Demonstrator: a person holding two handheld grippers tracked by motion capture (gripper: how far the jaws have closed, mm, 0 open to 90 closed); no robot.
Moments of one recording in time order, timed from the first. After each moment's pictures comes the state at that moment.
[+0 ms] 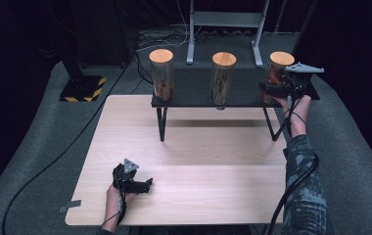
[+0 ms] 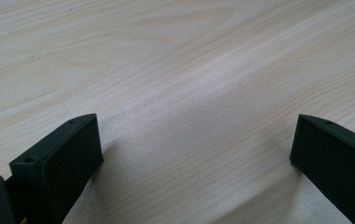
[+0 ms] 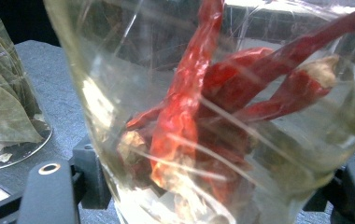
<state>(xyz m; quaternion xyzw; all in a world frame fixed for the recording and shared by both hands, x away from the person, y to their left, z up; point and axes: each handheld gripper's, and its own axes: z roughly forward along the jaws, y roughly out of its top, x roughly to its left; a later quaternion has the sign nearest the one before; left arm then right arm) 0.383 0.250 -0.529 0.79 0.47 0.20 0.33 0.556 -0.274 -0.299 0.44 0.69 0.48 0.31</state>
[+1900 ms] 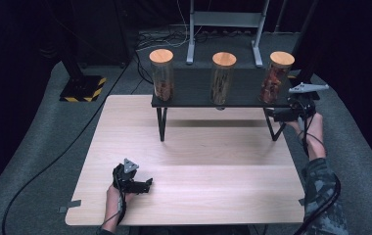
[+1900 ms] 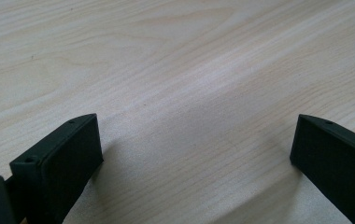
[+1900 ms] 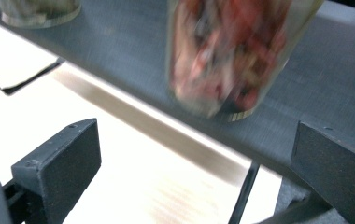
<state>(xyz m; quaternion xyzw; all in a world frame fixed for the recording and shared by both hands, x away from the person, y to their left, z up) 0.383 0.250 -0.529 0.79 0.47 0.20 0.33 0.498 -0.292 -0.327 0.43 0.77 0.39 0.27</state>
